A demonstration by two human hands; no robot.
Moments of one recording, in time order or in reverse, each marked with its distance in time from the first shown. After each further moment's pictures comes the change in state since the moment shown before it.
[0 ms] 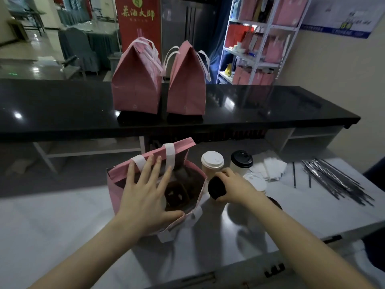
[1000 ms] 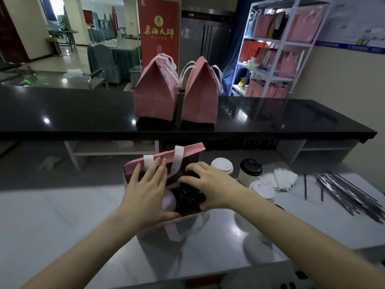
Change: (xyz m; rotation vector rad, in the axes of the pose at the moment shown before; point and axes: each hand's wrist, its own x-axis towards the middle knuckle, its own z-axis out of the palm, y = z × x) left_hand -0.020 -0.019 -0.010 -0.017 -0.019 -0.024; right_hand -0.046 -0.107 -0.069 -0.248 0.196 -0.642
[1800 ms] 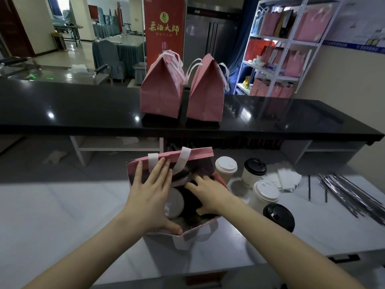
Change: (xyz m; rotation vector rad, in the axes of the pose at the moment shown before) left_hand -0.016 0.003 0.000 0.103 -0.076 0.033; right_hand 0.023 -0.009 0.056 -0.026 -0.151 0.164
